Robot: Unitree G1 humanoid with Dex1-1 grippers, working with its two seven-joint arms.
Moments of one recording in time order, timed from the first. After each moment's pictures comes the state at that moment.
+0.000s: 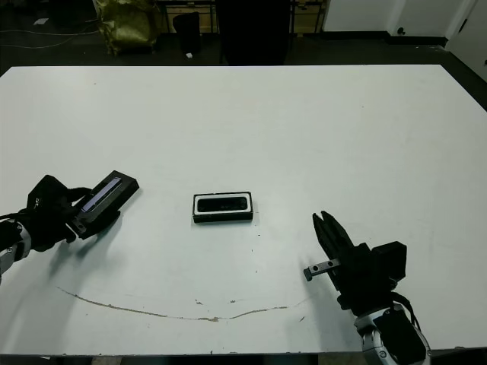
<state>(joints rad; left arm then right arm) -0.16 0.76 -0.03 0.15 -0.13 0.31 -0.72 0.36 -0.28 -0.03 -0.51 0.28 0.12 0.29</state>
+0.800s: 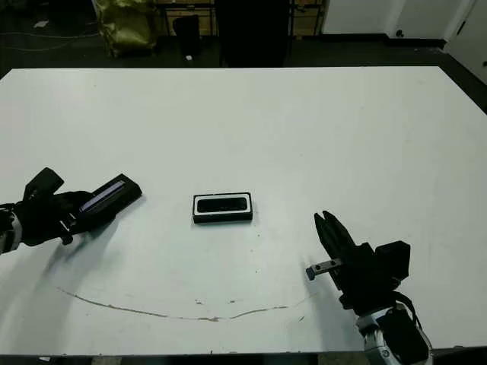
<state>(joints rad) -0.15 0.76 0.02 0.14 -0.21 0.35 -0.79 0.36 -0.28 -0.04 -0.51 0.30 0.13 0.30</state>
